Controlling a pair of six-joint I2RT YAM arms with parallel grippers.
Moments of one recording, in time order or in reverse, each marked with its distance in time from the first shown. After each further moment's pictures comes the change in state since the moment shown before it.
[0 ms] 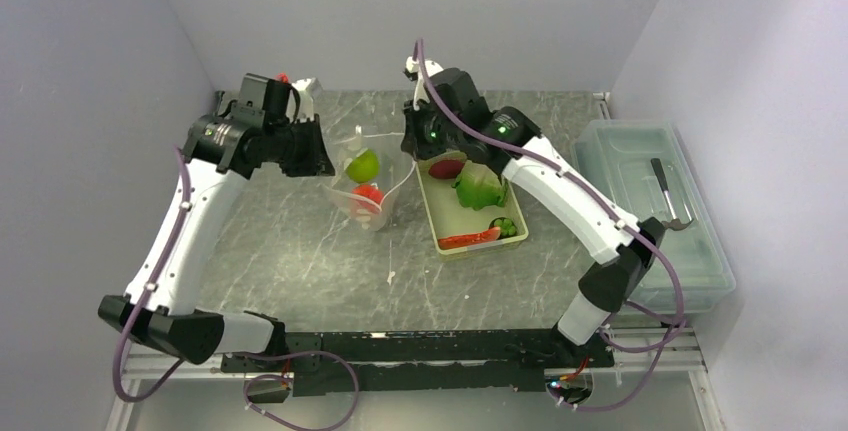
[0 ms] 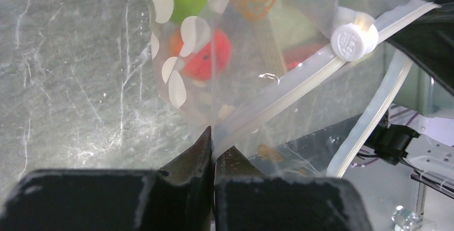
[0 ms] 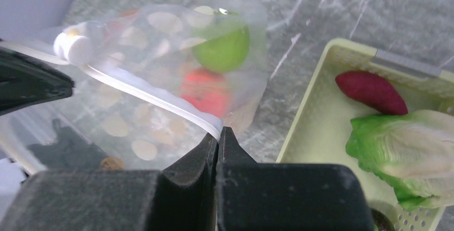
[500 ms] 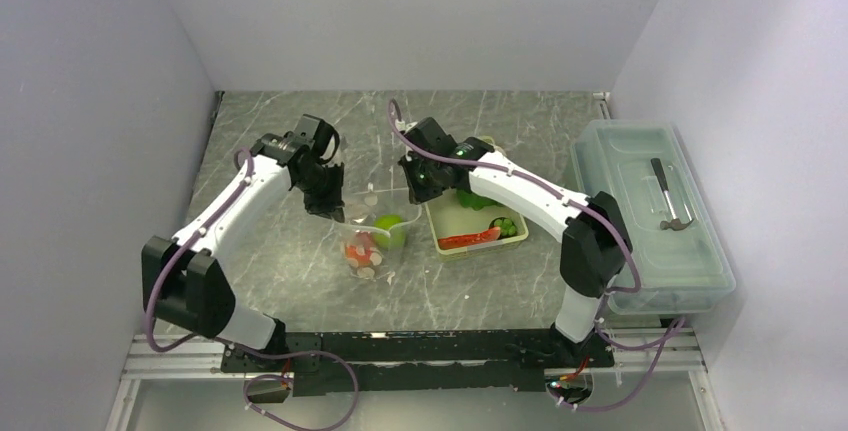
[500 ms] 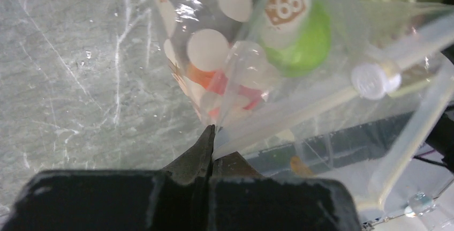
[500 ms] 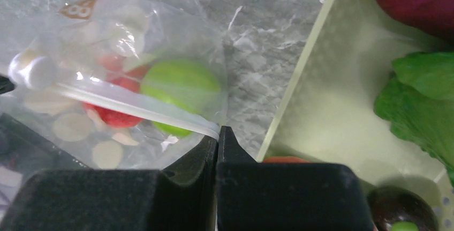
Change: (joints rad) left arm -0.065 0.072 -0.346 0.104 -0.047 -0.029; right arm 0.003 0.079 -0.300 0.071 -0.012 0.006
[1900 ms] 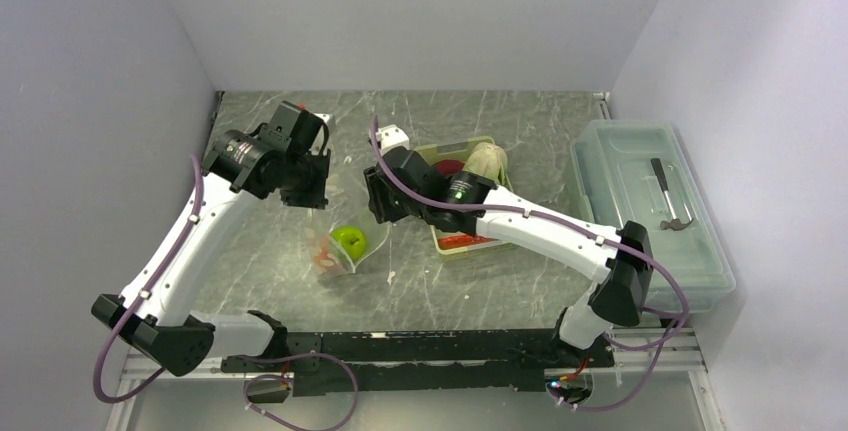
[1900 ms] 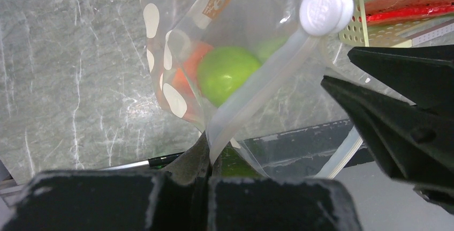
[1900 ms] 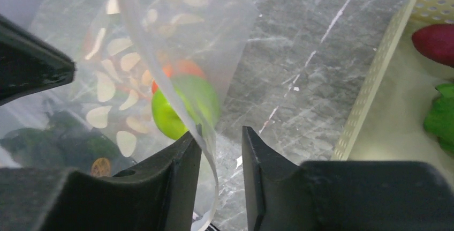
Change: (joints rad) left arm -0.126 -0.136 0.282 -0.275 -0.230 -0.002; right arm 0.303 -0.158 -0.006 0.145 0.257 0.164
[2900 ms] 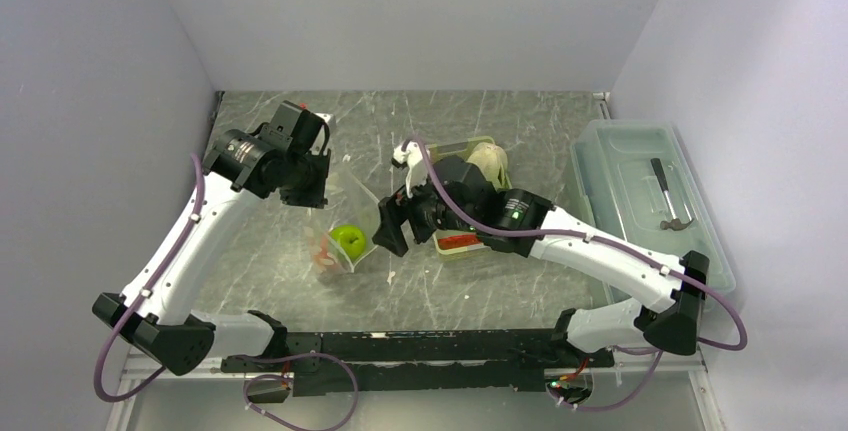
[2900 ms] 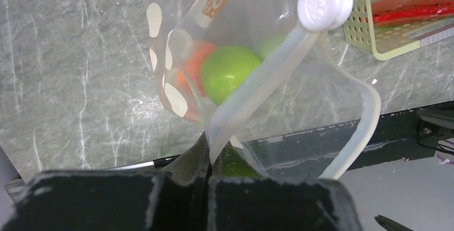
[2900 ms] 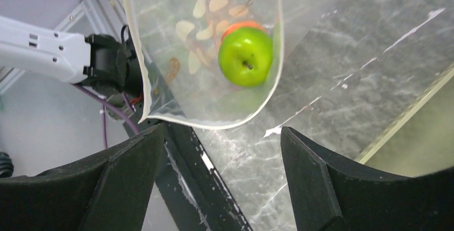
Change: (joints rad) left arm 0.000 0.003 0.000 0.000 -0.016 0.014; right arm -0.021 -0.286 -0.214 0.095 -0.322 -0.174
